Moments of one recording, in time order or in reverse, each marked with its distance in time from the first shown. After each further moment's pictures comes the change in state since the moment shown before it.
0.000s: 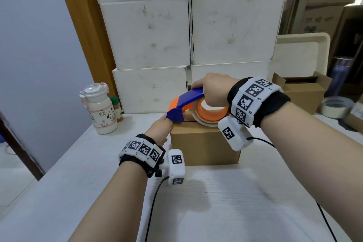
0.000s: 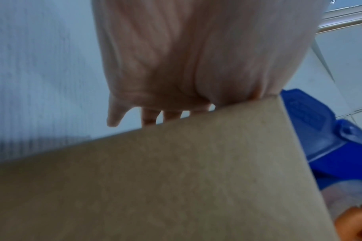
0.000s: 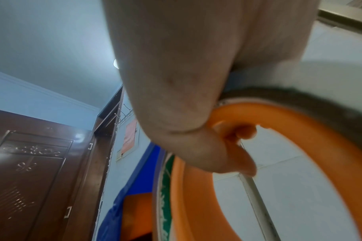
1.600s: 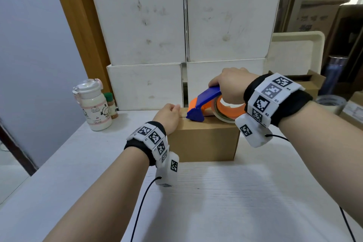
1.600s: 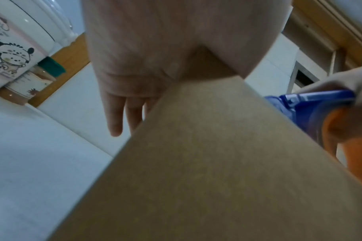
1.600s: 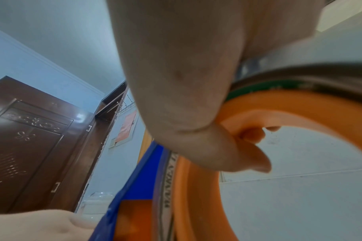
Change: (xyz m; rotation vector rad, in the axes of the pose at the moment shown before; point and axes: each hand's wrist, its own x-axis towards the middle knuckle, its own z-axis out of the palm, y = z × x) left_hand -0.018 0.031 0.029 0.596 0.129 0.179; right_hand -0.021 0.038 -0.003 -0.192 -0.020 0.066
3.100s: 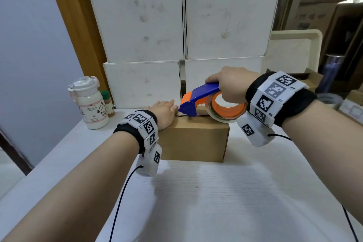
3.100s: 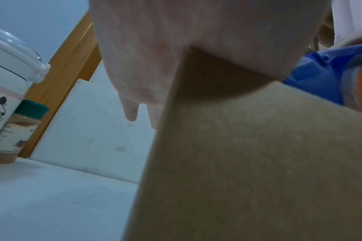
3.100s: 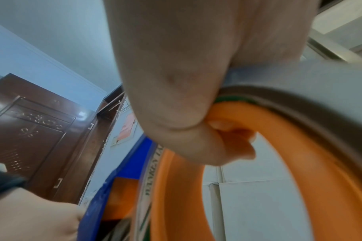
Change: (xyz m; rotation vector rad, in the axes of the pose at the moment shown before) left_hand 0.015 -0.001 -0.017 0.557 -0.183 0.093; right_hand -0.009 -0.002 -0.003 0.110 0.033 0.006
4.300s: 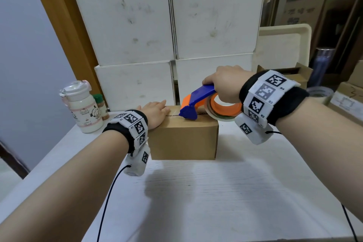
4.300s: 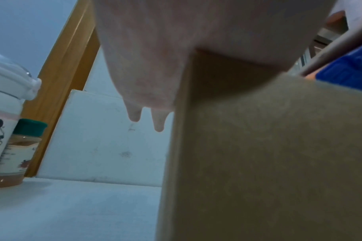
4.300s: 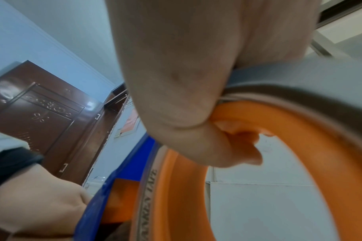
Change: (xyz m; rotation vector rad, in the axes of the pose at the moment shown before) left_hand -0.003 0.003 -0.001 0.086 -0.016 -0.016; right_hand -0.007 0.017 0.006 -0.116 -0.030 -0.023
